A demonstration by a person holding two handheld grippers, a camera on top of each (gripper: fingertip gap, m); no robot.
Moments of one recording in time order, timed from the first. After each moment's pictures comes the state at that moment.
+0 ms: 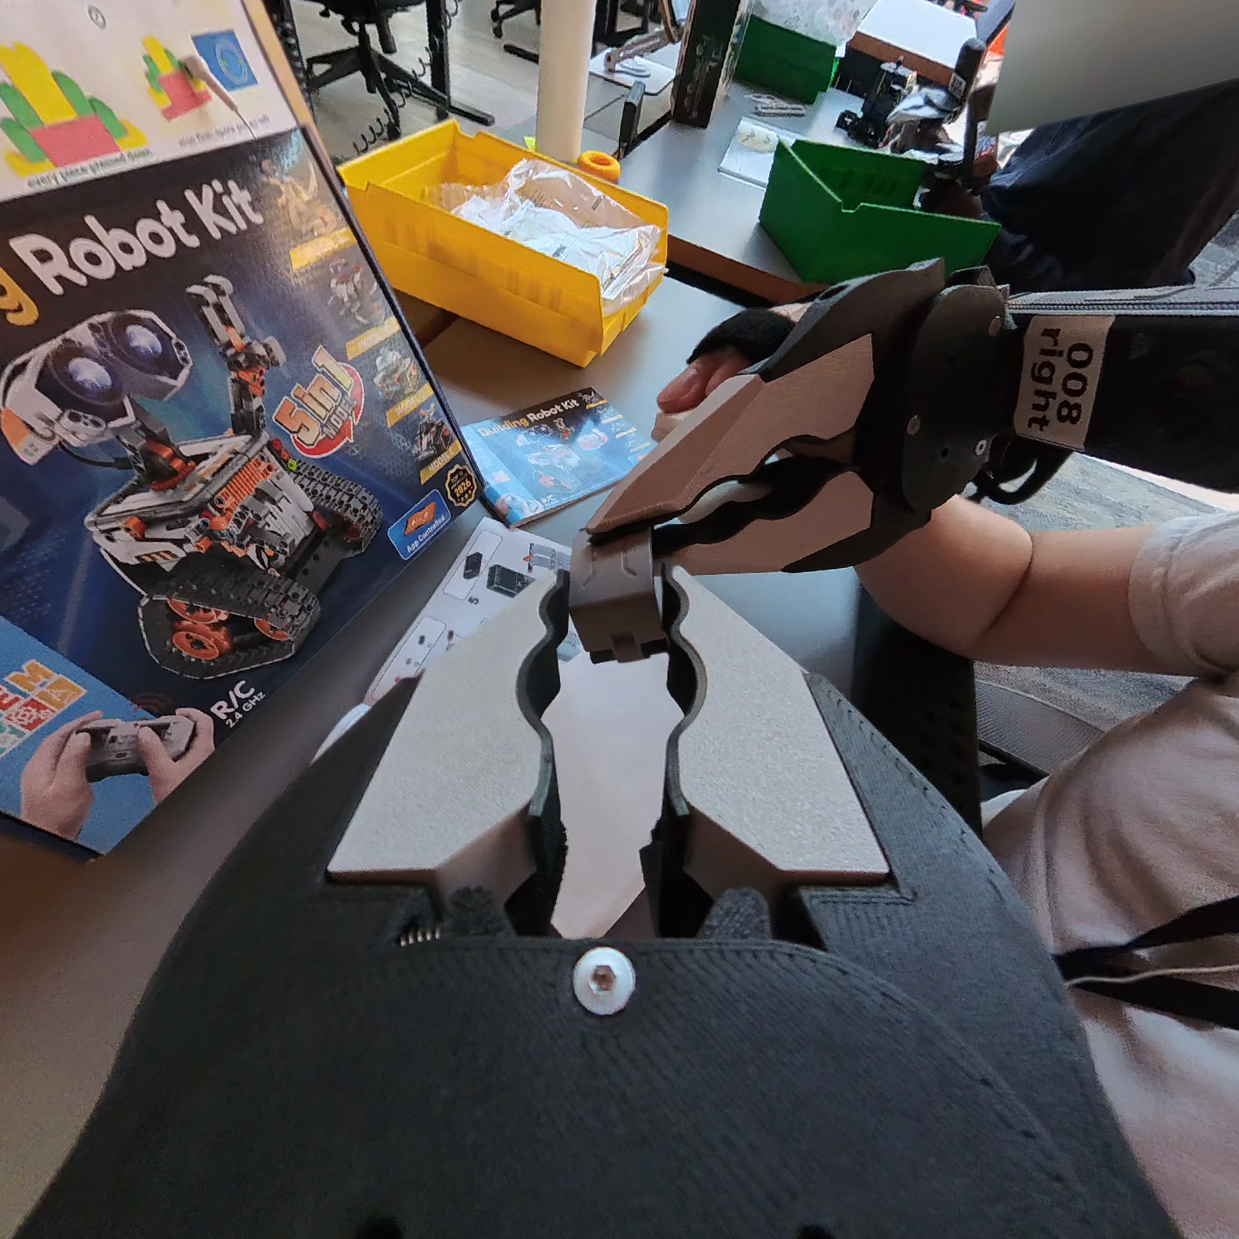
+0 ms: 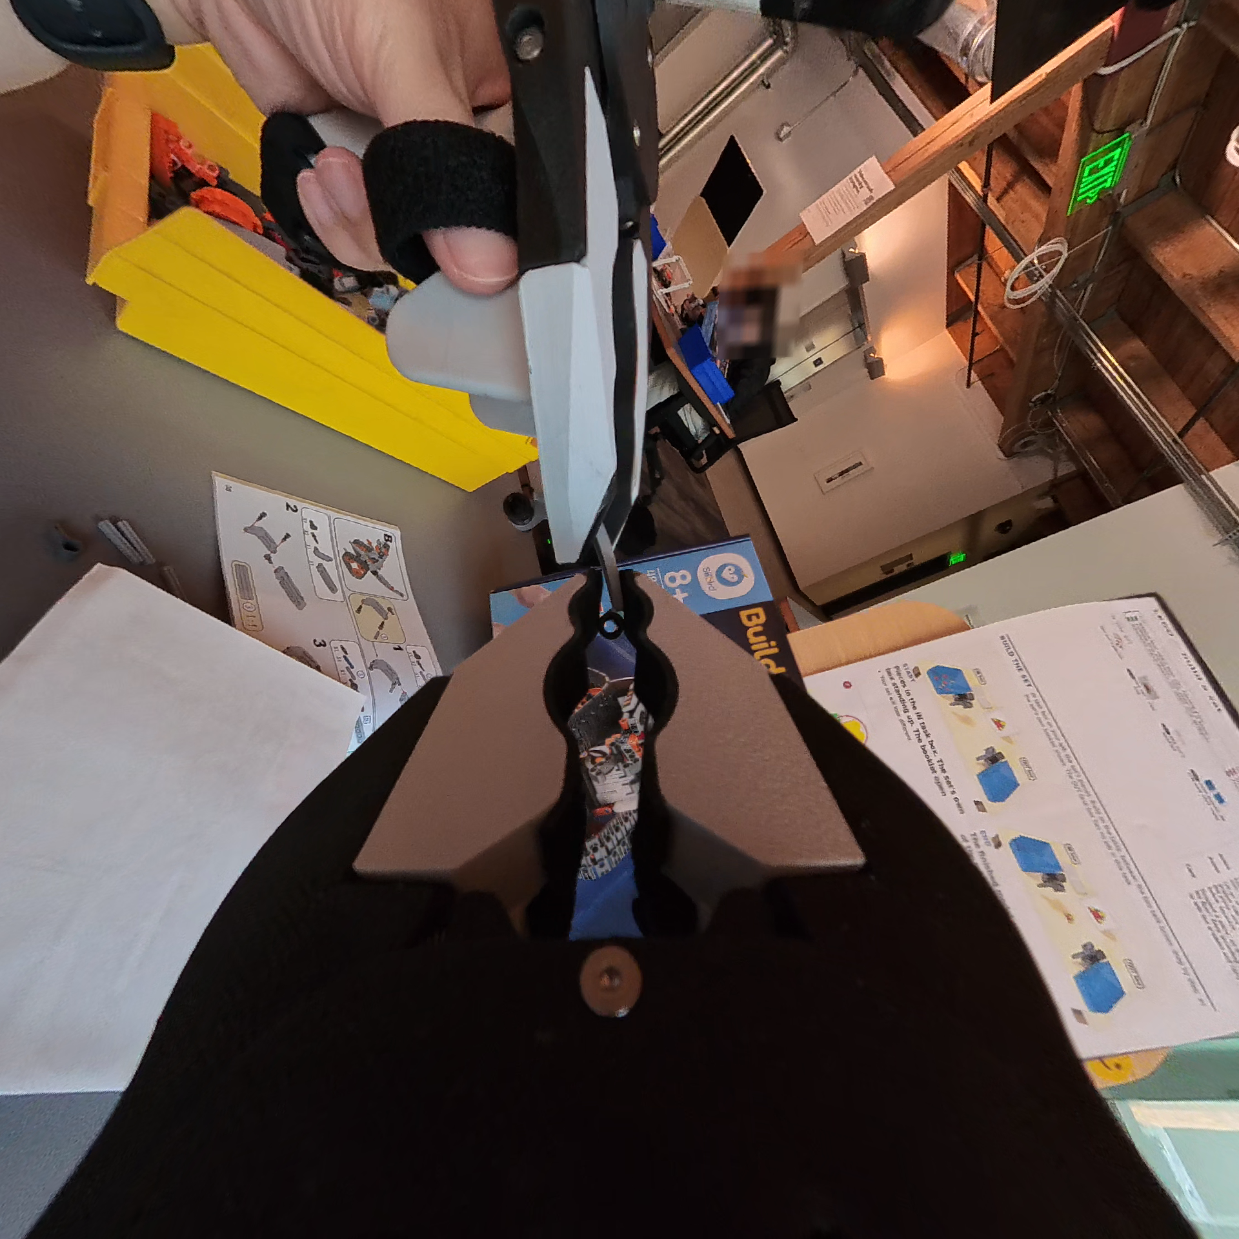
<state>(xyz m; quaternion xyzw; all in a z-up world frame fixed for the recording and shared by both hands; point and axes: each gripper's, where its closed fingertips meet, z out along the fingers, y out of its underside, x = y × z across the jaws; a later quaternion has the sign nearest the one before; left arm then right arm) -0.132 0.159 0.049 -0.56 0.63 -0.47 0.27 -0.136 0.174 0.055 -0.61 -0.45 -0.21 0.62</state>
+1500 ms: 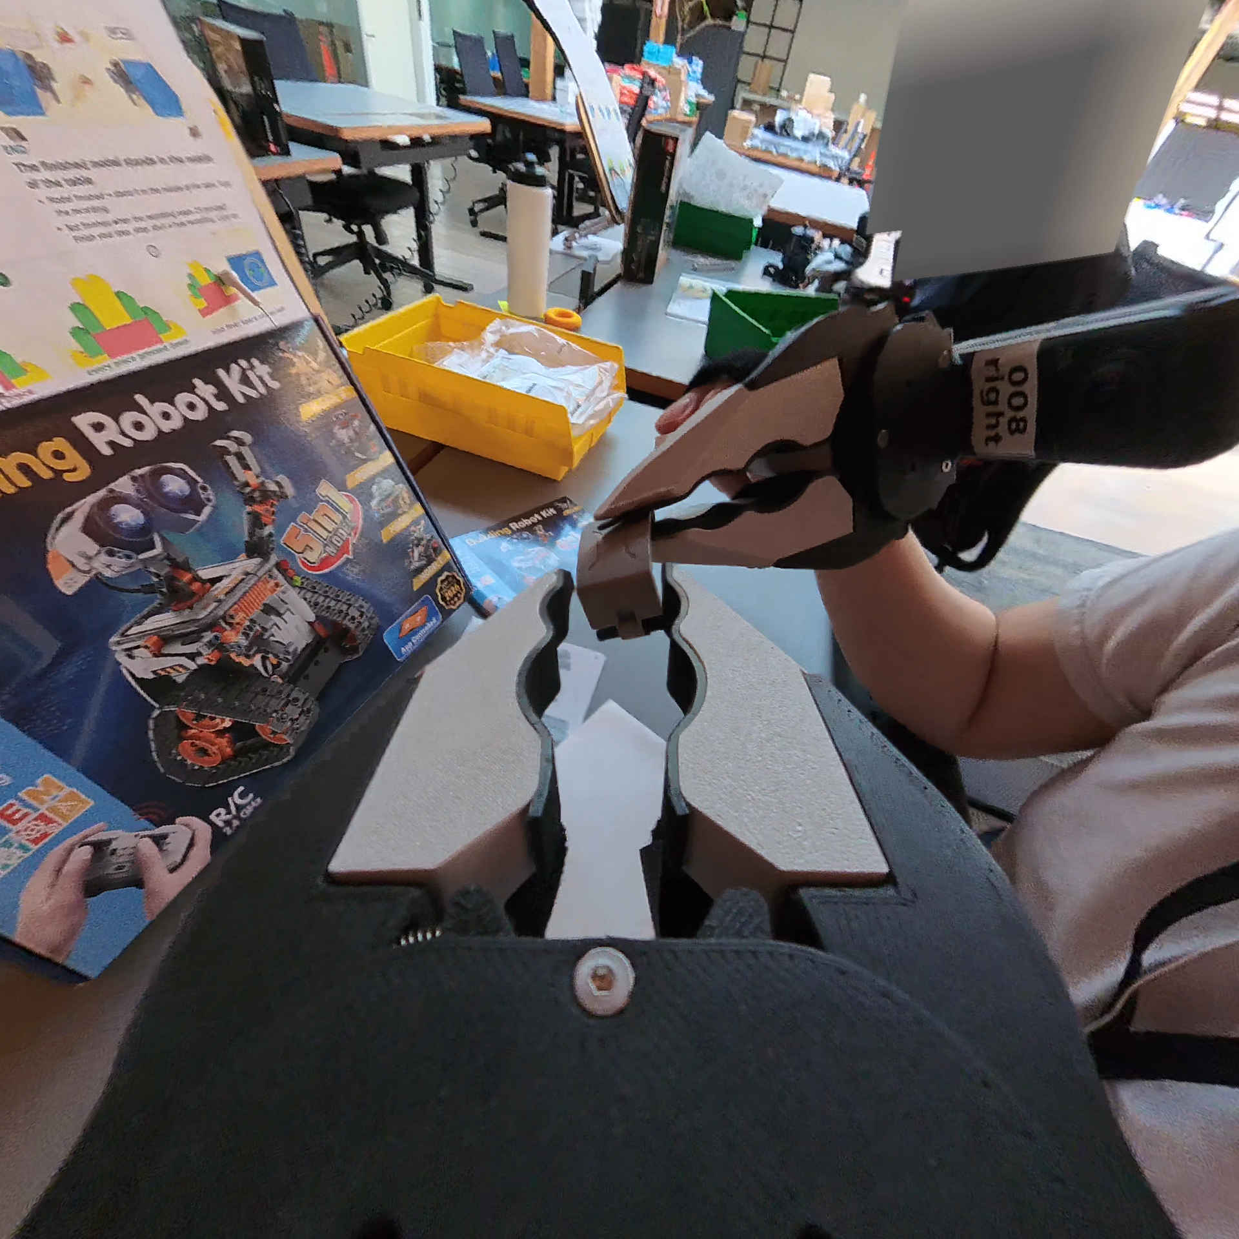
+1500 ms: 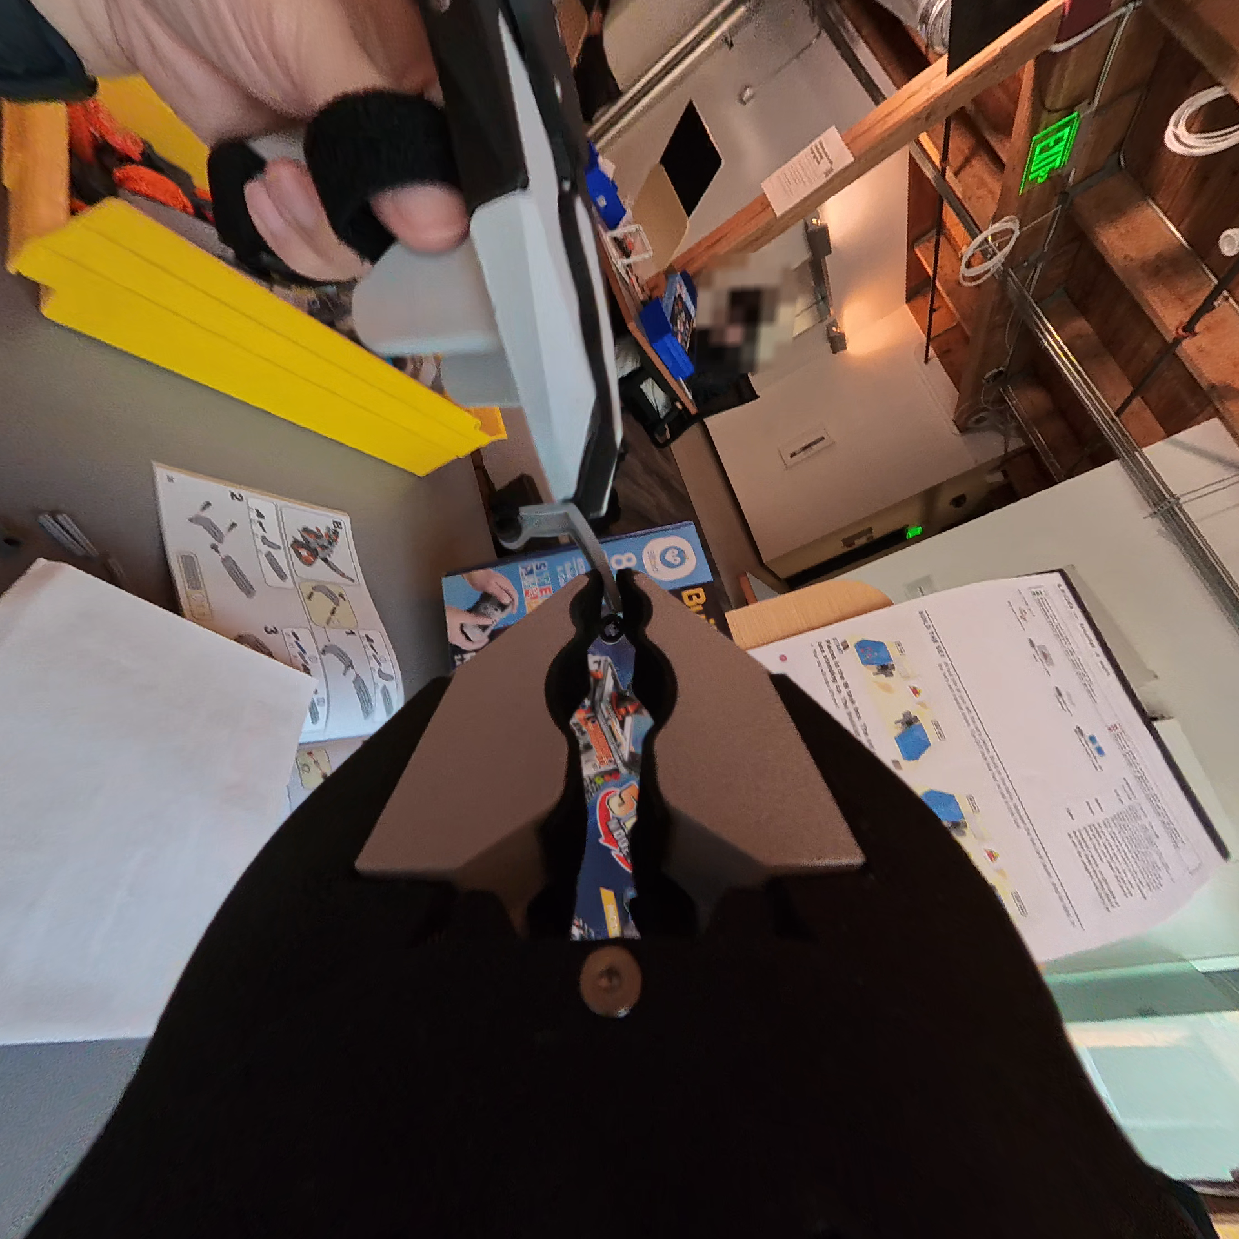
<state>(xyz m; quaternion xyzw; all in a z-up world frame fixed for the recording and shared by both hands) -0.136 0.152 0.084 -0.50 0.61 -0.54 0.31 -0.124 0.162 0.083 -0.61 -0.43 -0.24 0.62</state>
